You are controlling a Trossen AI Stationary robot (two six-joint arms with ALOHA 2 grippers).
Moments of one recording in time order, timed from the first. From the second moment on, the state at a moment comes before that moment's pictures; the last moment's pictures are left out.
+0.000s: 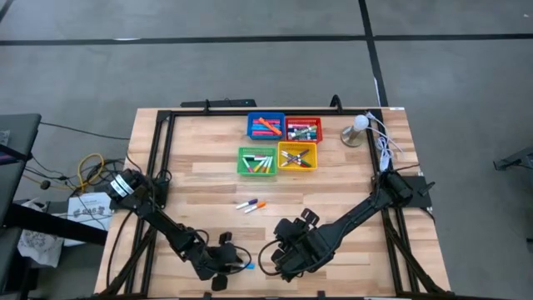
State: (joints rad) left arm -0.82 1.95 0.76 0.40 -0.43 -0.64; right arm 0.60 2.10 1.88 -1.23 0.50 1.13
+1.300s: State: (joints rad) left arm -0.07 1.34 0.75 0.04 -0.39 -0.07; right arm 0.42 2.04 1.89 -1.35 0.53 0.70
